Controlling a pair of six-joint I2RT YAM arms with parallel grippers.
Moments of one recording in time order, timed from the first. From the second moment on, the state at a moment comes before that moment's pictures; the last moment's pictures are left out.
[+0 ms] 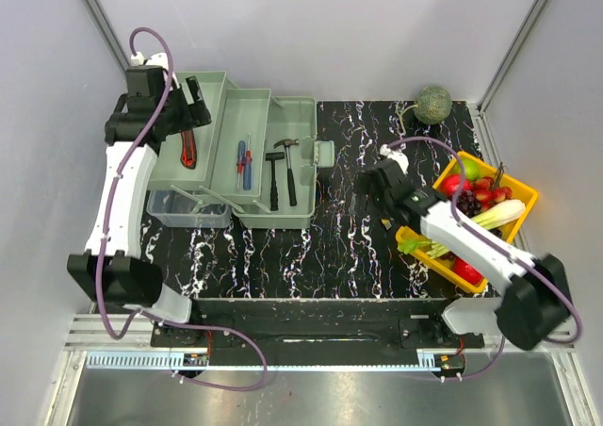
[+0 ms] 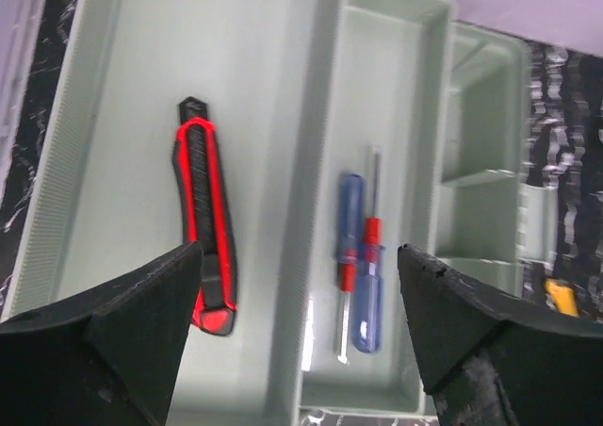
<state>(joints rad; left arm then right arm) -0.03 1.53 1.75 -0.81 -0.02 -0.26 0.60 1.24 0.95 -0.54 0.23 0.64</state>
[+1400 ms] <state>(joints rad) -0.04 1.10 1.31 -0.44 0.79 -0.51 0.34 1.78 1.09 -0.49 0.07 0.46</state>
